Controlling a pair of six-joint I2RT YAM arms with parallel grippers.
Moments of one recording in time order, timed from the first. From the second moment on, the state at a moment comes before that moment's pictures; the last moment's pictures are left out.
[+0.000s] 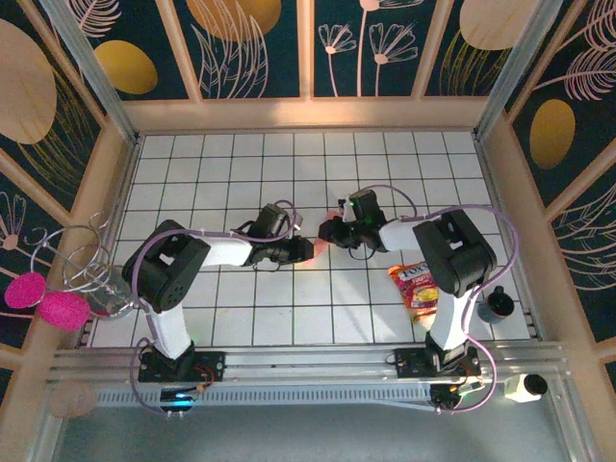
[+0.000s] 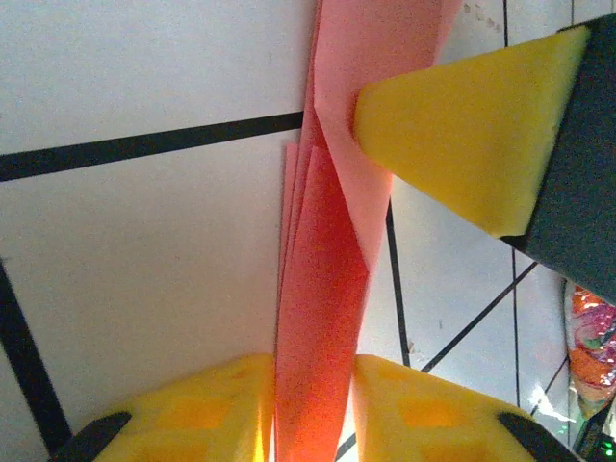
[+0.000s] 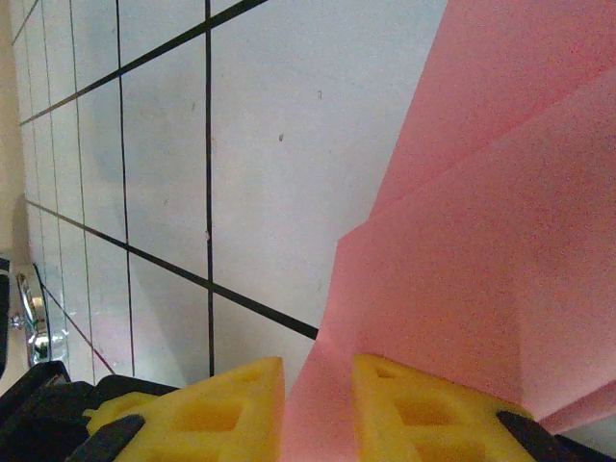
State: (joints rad) left arm -0.63 1.85 0.85 0.11 0.47 -0.73; right arm 0.50 1.87 0.87 0.19 -0.52 0.73
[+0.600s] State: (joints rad) left arm -0.63 1.86 0.88 0.07 0.45 -0.73; right arm 0.50 1.85 0.87 0.19 -0.52 0.73
